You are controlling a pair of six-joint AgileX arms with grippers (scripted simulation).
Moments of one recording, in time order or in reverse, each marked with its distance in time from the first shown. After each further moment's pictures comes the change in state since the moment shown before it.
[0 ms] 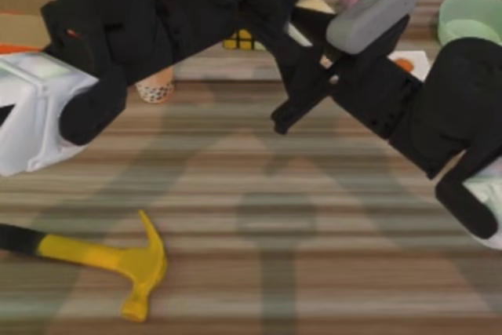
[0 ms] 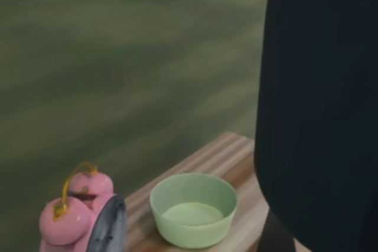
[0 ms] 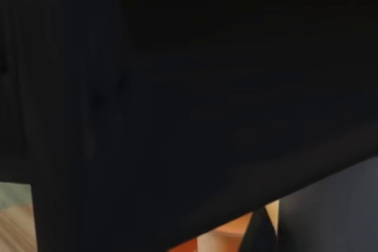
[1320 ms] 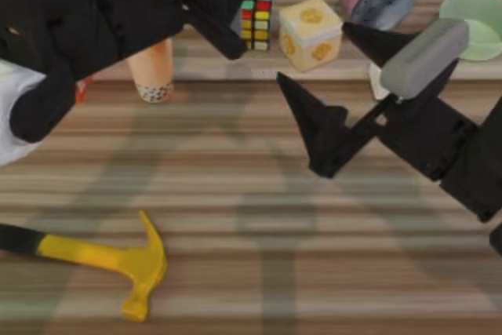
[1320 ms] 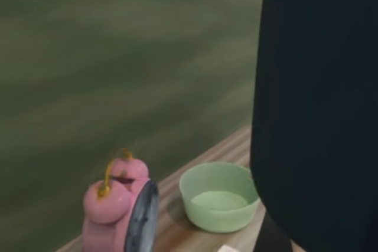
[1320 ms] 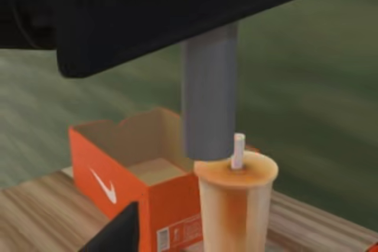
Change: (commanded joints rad) left arm 0.120 -0.065 -0.060 -0.009 0.102 0.006; right arm -0.028 -0.183 -0.209 0.017 -0.031 0.004
